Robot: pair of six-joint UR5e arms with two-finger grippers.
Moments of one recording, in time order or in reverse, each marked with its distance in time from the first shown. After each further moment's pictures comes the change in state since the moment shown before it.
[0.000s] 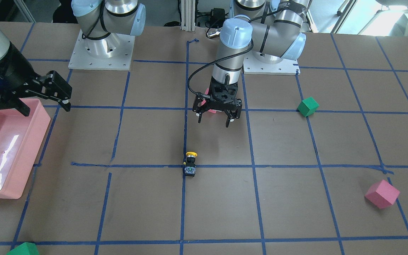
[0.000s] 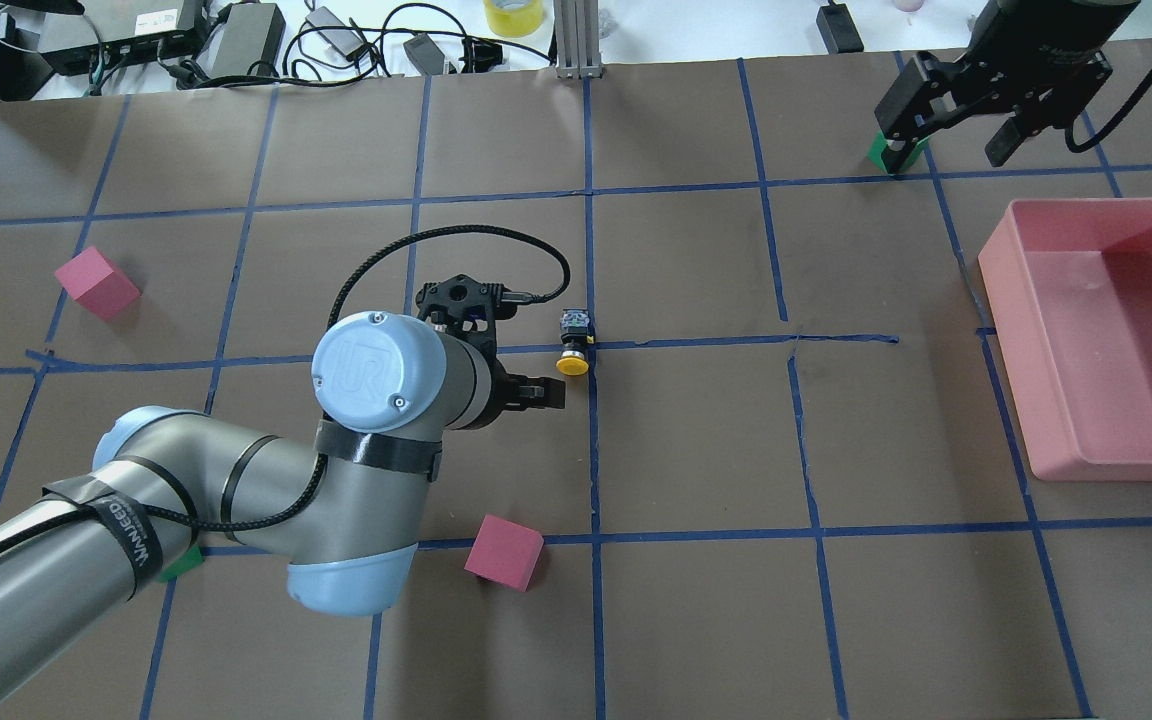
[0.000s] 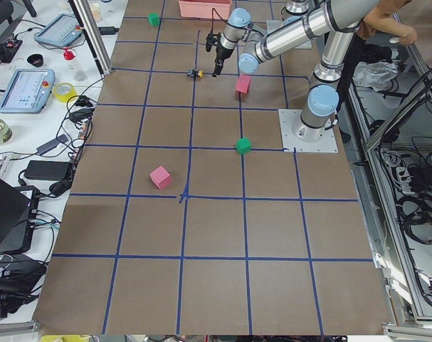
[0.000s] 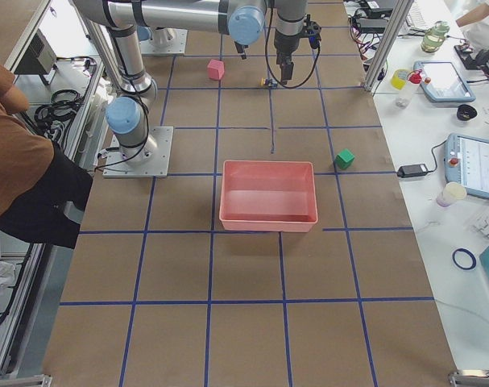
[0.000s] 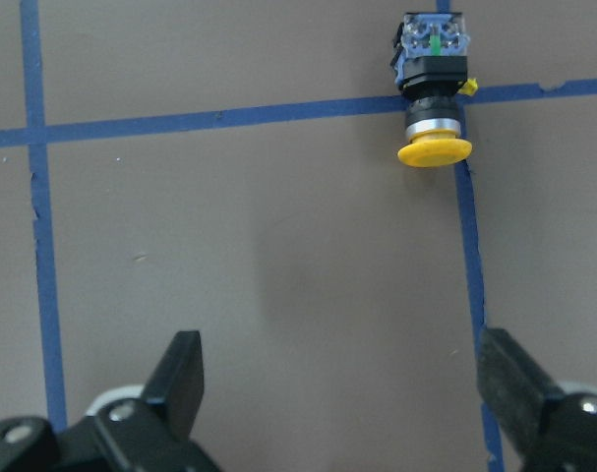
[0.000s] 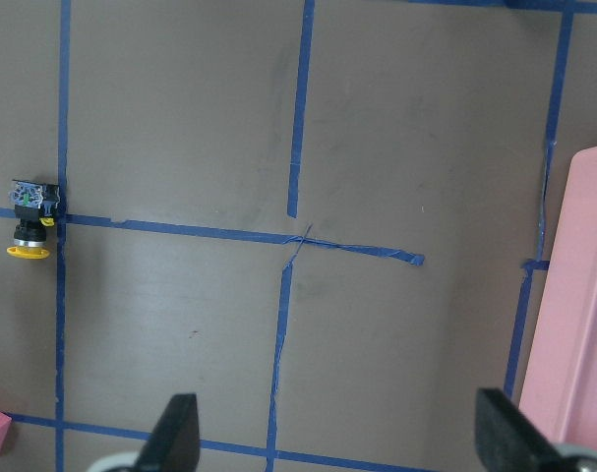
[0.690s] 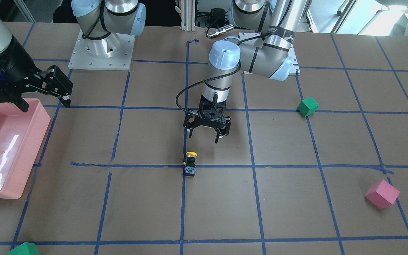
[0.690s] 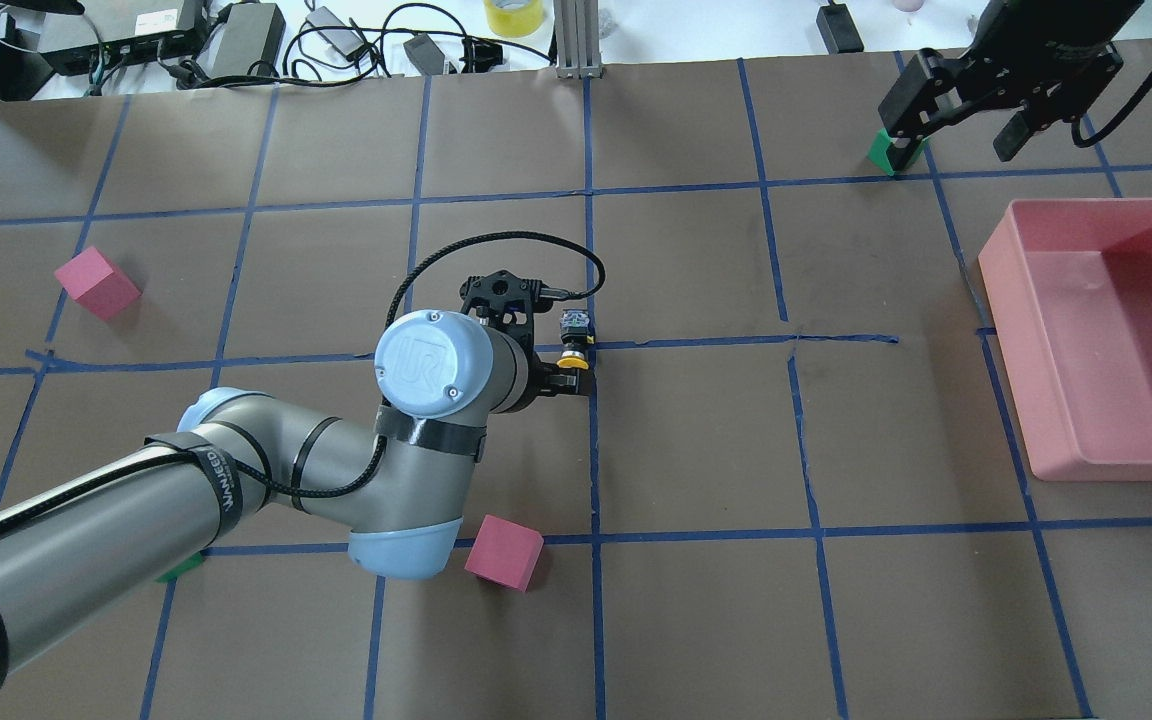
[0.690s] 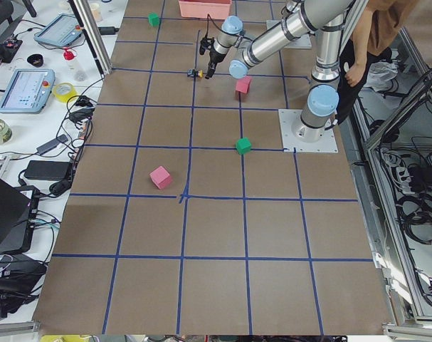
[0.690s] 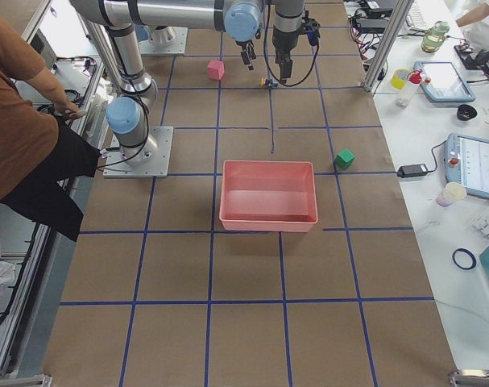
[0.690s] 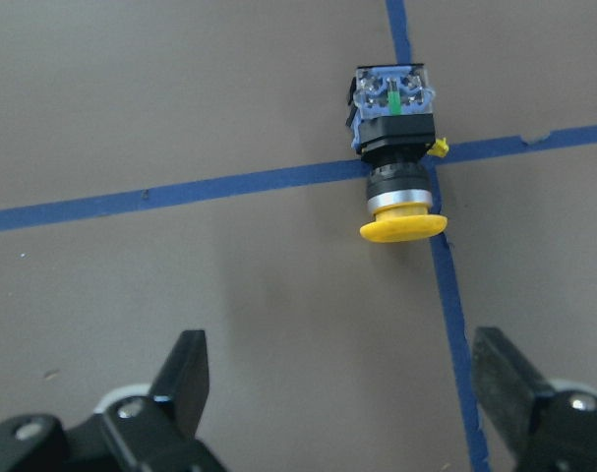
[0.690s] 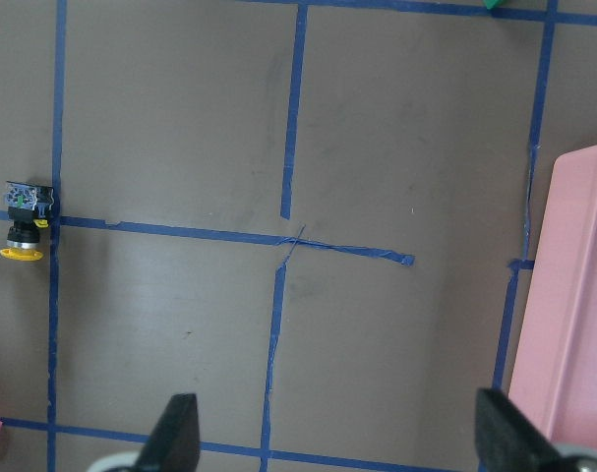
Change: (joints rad) left arm -0.033 -0.173 0.063 0.130 0.000 0.014; right arm 0.029 -0.013 -0.002 -0.010 -0.030 0.033
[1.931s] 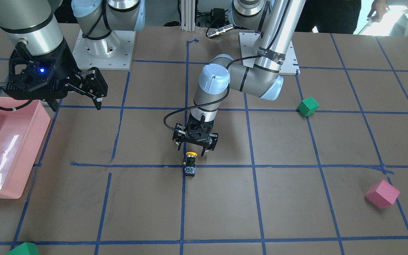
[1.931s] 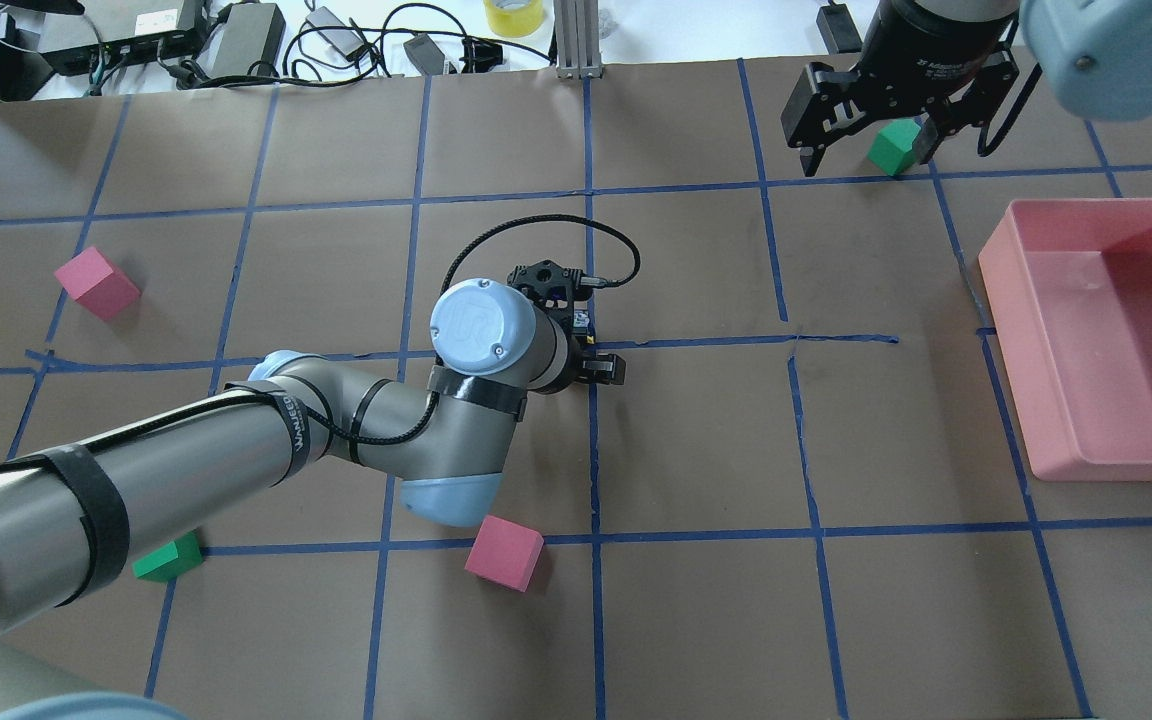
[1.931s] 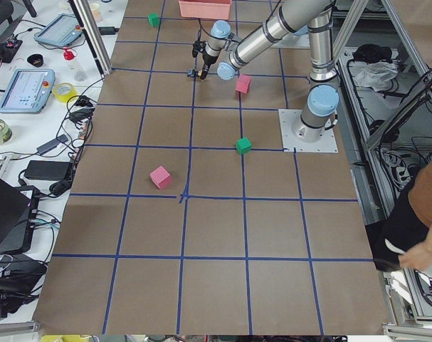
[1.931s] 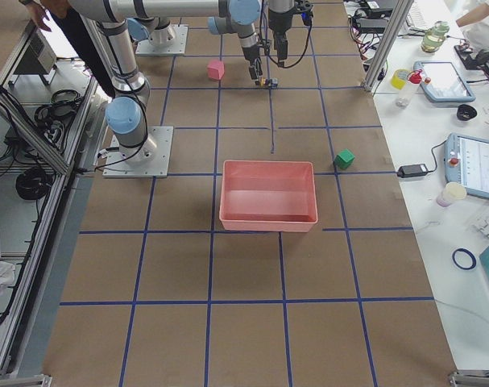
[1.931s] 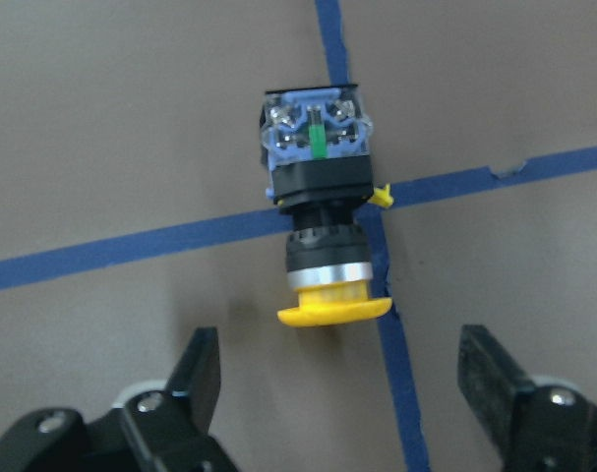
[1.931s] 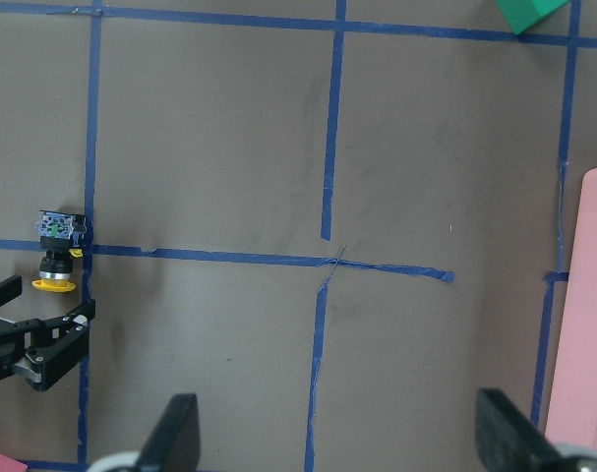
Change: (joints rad) left arm -0.018 -0.157 0.120 -0.014 -0.068 0.001; right arm 0.142 0.001 0.020 -0.080 -0.063 0.163
